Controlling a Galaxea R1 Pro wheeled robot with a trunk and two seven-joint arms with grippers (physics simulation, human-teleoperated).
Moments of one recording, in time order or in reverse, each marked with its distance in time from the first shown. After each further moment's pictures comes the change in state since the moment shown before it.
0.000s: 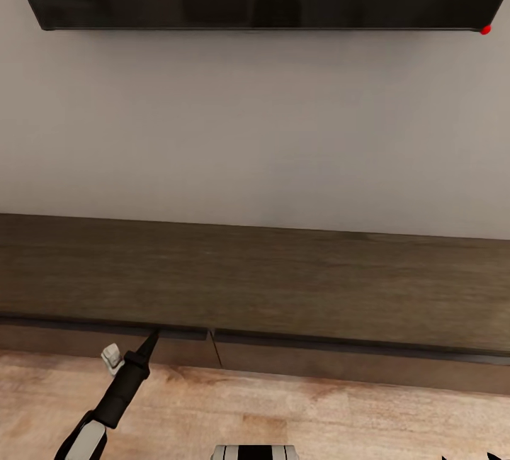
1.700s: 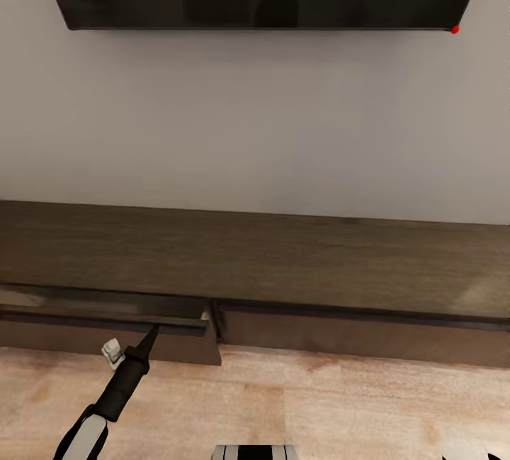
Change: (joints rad) left arm -0.019 0.001 0.006 0.001 0.000 -0.006 0.030; right arm 0.001 0.000 -0.001 0.000 0.000 0.001 0.000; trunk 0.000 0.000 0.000
